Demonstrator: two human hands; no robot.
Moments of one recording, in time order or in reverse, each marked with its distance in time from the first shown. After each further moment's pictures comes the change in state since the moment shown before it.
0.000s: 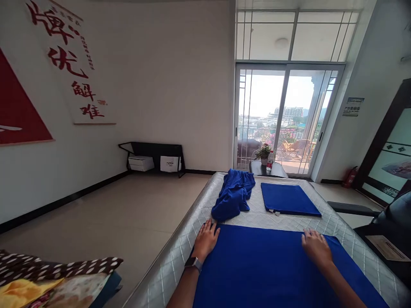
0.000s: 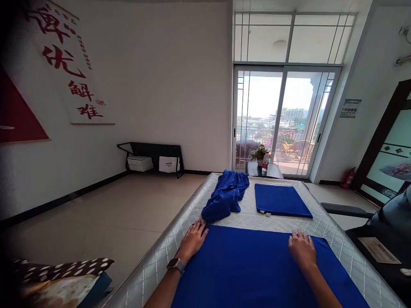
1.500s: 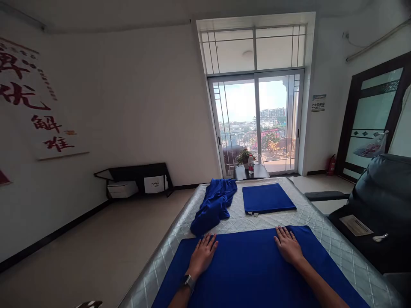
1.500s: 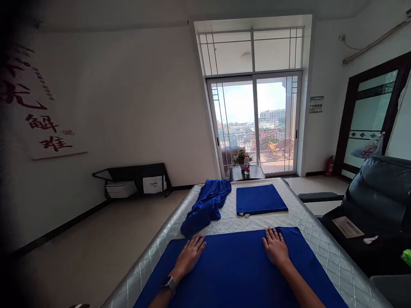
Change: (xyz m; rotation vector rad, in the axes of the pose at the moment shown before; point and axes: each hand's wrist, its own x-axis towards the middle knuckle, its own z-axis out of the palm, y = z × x) left_hand -0.009 0.091 0.012 0.065 -0.118 0.203; right_hand -0.006 0.044 0.038 0.279 -0.227 -0.039
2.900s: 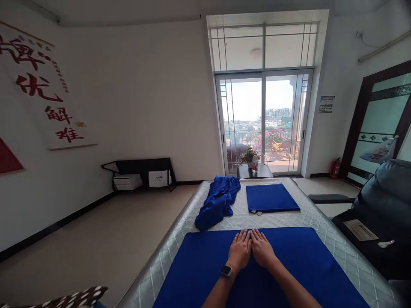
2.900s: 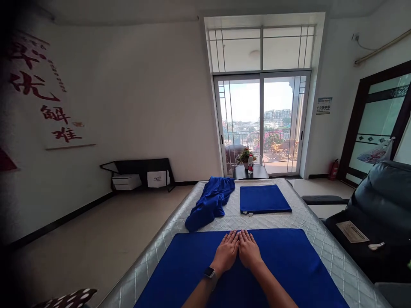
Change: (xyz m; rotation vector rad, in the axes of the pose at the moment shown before) left_hand 0.016 0.142 0.012 -0.095 0.080 0.271; right_hand -0.006 -0.125 0.012 0.074 -0.058 -0.396
